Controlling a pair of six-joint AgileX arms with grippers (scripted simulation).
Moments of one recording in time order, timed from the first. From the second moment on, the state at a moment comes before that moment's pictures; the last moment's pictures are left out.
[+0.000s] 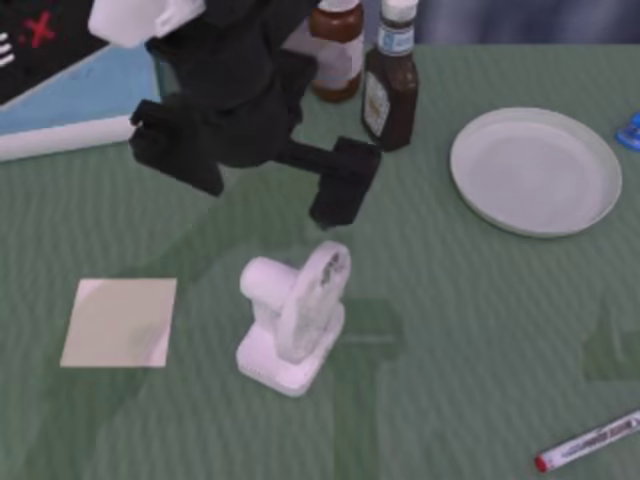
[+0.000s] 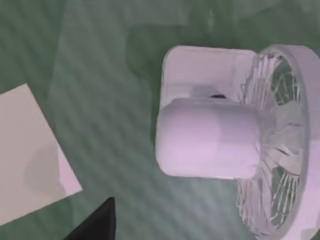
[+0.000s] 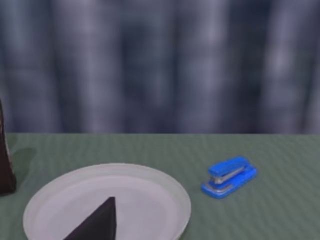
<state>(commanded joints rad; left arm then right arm) -0.66 1.84 1.74 -1.29 0.00 -0.22 0.00 0.00 0.00 0.00 0.00 0.00</state>
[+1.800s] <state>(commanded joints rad) -0.73 2.03 1.71 -1.25 0.00 -0.25 0.00 0.00 0.00 0.00 0.00 0.00</state>
